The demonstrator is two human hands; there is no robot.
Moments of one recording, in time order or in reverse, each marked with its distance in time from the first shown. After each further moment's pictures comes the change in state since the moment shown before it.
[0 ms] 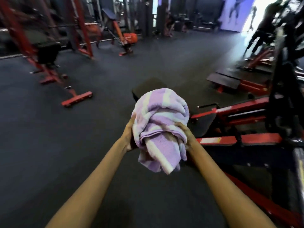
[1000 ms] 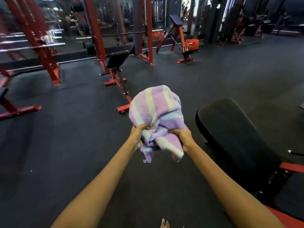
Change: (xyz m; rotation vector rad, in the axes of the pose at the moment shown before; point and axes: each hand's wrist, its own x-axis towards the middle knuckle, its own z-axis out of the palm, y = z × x) left_hand 0.179 0.282 -0.342 -0.098 0.652 0.442; right_hand 0.441 0.030 0.310 -0.211 -0.054 -0.056
